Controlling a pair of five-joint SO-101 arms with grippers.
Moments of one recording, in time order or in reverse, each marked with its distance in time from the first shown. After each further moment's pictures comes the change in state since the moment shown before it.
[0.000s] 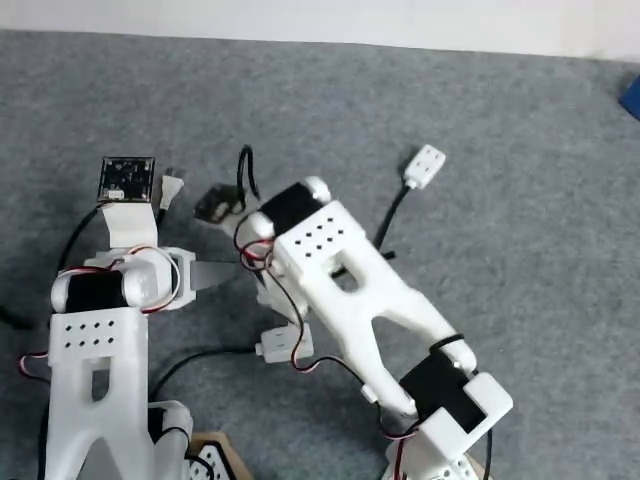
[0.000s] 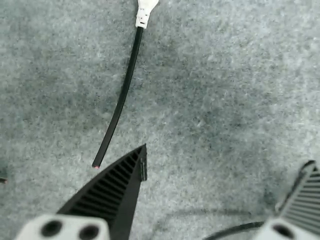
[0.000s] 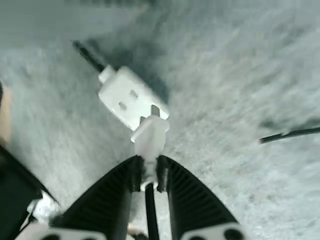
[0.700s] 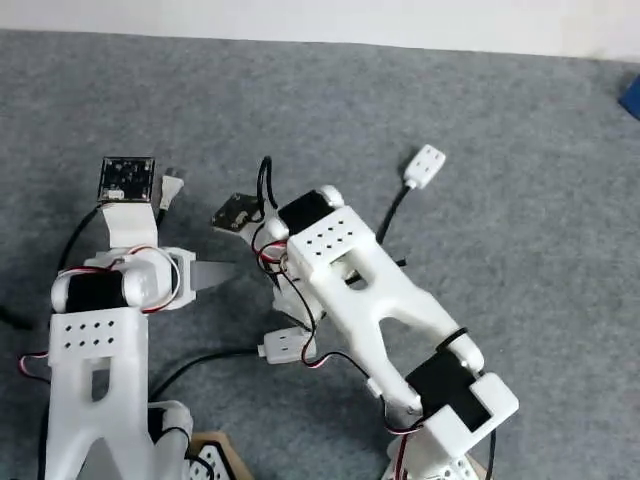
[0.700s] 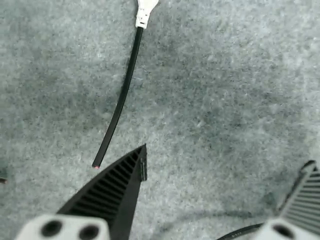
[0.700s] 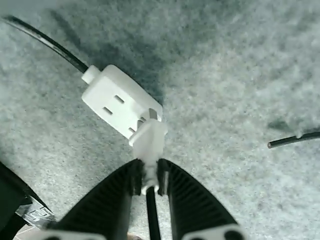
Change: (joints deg) left arm 0.0 0.0 0.0 0.0 0.0; right arm 3.1 -0.1 11.8 -7.1 2.4
